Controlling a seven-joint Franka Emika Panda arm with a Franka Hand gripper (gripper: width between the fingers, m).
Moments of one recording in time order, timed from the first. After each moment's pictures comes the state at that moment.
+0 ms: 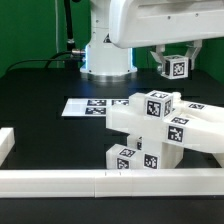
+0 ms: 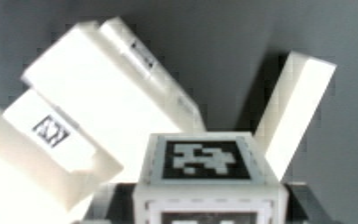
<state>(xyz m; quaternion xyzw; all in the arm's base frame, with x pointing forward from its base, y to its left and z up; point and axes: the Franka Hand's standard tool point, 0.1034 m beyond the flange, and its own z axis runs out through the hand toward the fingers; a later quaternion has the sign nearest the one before) 0.570 0.066 0.143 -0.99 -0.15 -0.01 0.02</state>
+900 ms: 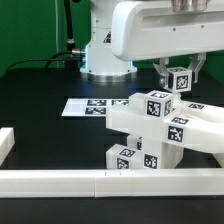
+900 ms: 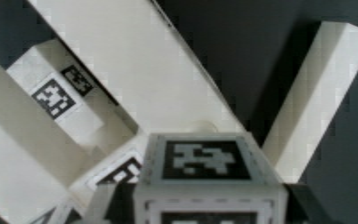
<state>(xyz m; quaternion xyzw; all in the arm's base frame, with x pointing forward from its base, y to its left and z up) 0.586 0.065 0.125 -0.99 -0.17 -0.01 0.02</state>
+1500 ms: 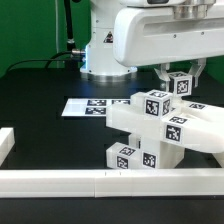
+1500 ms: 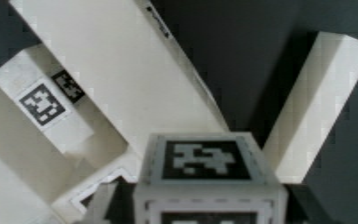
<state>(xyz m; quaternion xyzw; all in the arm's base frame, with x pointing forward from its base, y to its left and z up) 0.581 0.067 0.120 -0.99 -0.17 -0.01 0.02</state>
